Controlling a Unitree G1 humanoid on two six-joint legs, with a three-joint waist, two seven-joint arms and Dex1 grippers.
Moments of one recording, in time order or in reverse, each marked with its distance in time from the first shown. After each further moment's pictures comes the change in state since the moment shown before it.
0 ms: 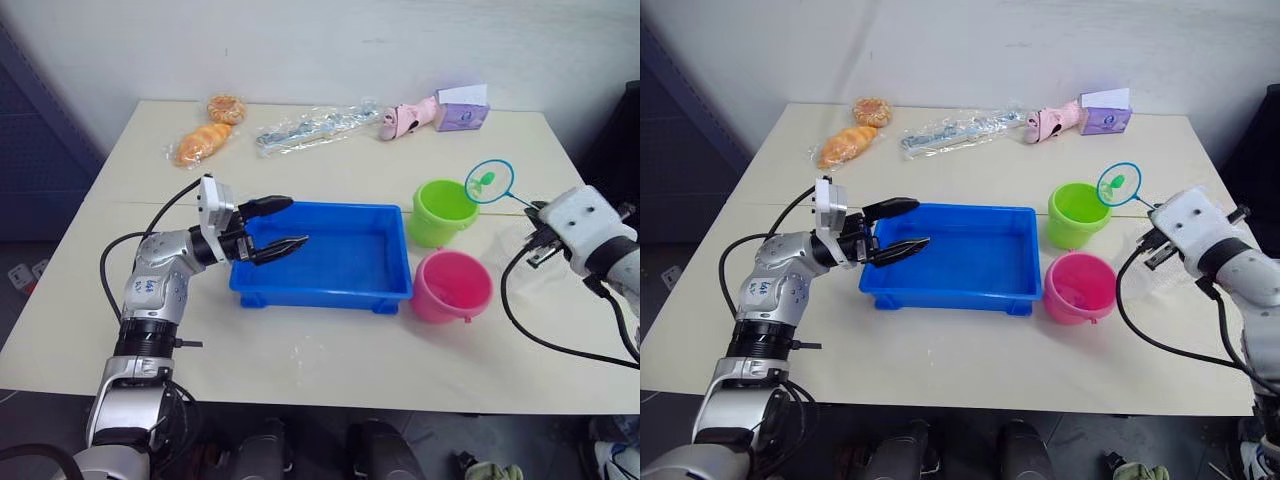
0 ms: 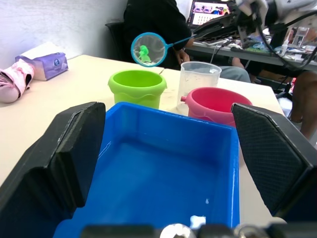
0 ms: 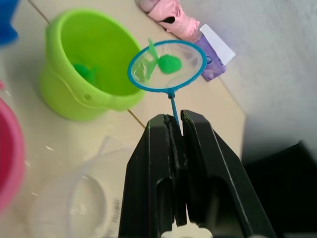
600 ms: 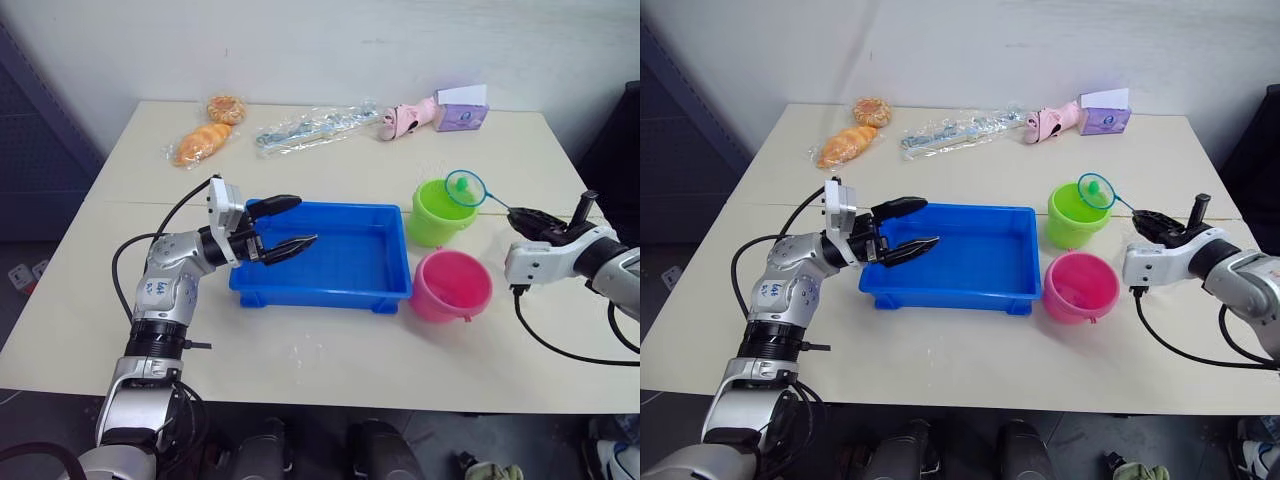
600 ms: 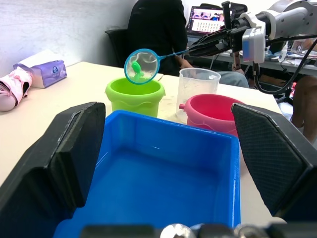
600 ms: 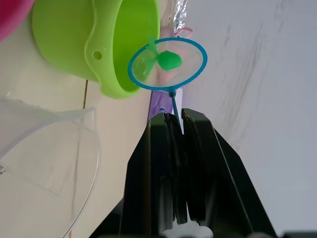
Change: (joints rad) left arm 0.000 -0.031 -0.011 -0.003 0.002 -0.027 0.029; right arm -0.062 -0.184 0.193 0.292 -0.505 -0.664 -0.258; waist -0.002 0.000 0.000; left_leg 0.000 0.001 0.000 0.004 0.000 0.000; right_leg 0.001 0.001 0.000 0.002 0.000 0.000
